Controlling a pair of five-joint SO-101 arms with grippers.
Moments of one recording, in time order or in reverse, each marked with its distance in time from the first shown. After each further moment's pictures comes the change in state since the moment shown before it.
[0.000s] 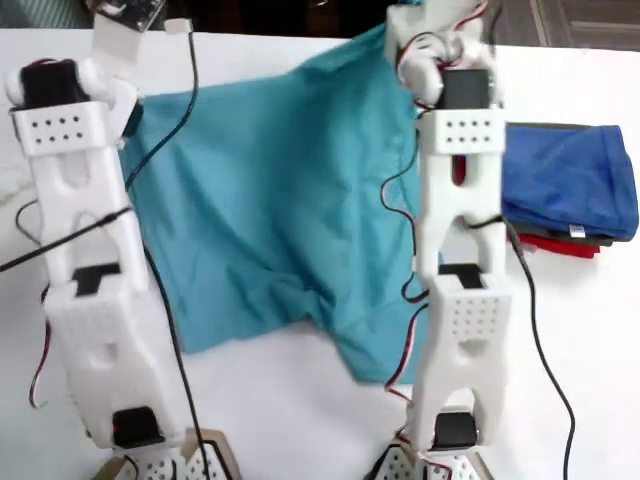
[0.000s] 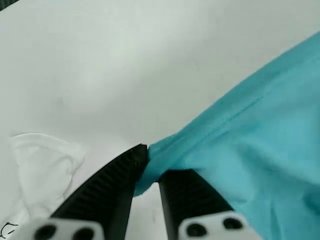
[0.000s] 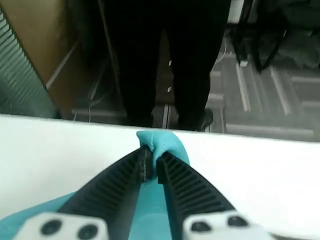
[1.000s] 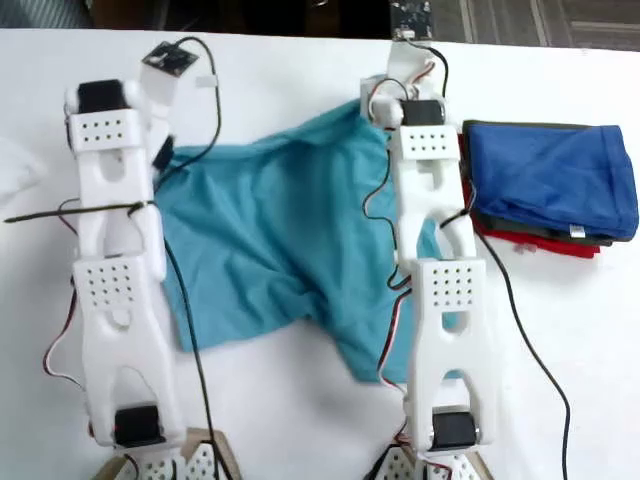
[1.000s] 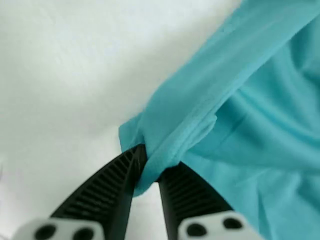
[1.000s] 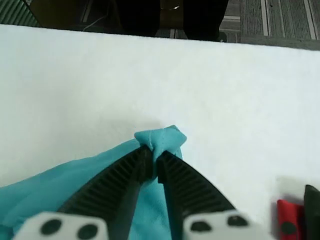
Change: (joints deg) left arm 2.3 19.3 -4.7 2.5 -0.3; right arm -0.9 19.3 -1.1 -2.7 0.0
